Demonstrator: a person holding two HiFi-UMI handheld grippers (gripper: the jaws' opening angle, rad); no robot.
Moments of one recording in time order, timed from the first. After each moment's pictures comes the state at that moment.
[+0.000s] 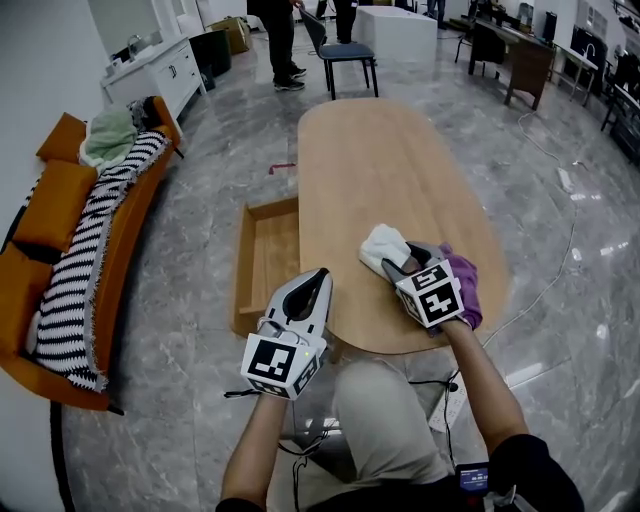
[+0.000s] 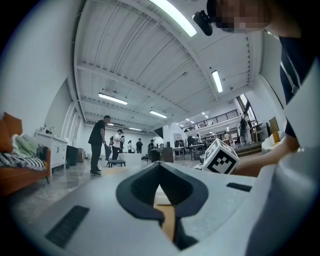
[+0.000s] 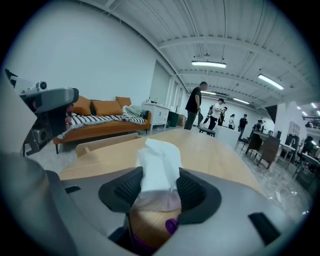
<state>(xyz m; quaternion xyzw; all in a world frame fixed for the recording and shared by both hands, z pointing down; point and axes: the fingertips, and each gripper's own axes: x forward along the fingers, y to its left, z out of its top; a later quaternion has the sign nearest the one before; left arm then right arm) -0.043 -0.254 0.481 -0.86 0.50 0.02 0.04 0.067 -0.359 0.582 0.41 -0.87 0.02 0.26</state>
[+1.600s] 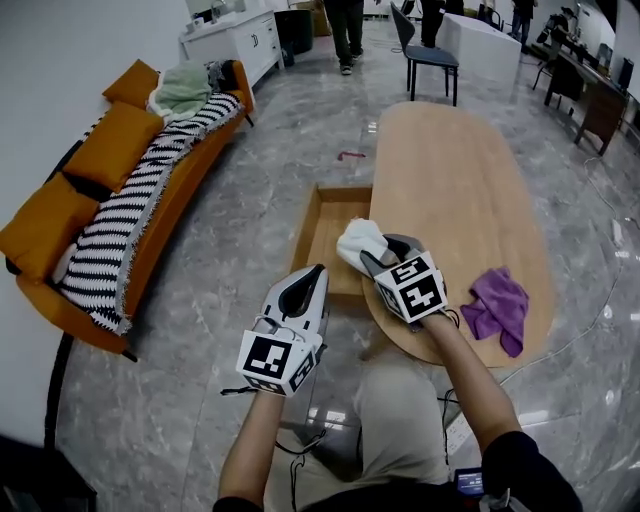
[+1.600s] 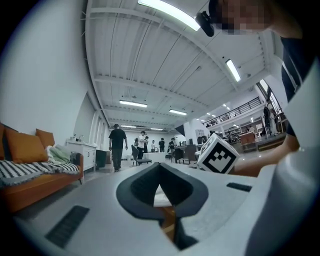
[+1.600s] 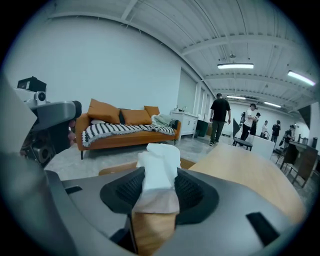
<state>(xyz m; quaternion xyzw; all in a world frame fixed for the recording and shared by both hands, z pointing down) -0.152 -0.219 0.482 -0.79 0.62 0.01 0.04 -0.112 -0.334 0.565 0.26 -0.94 -0.01 0.23</state>
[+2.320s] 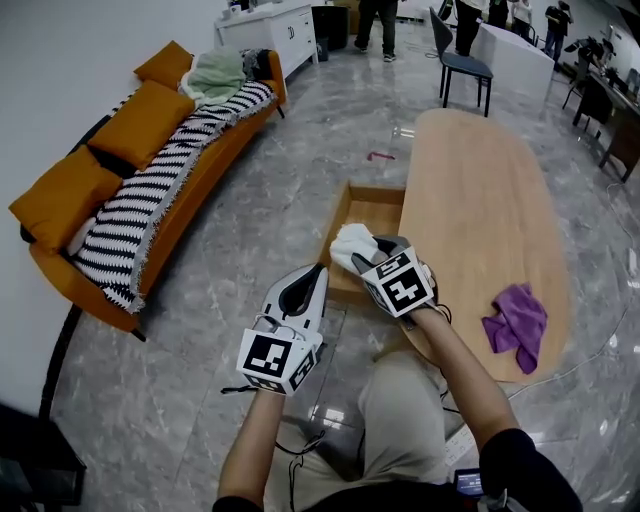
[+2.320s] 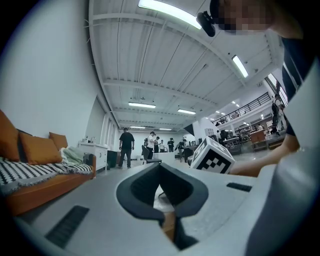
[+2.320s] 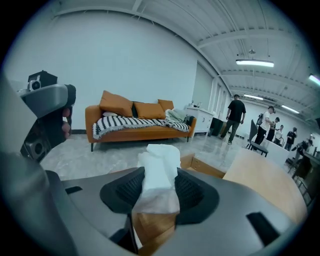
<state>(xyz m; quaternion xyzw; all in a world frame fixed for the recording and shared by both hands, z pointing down) -0.199 -0.197 0.484 -0.75 0.66 0.01 0.04 -0.192 -0.311 0.582 0.19 -0.94 -0.04 0.28</state>
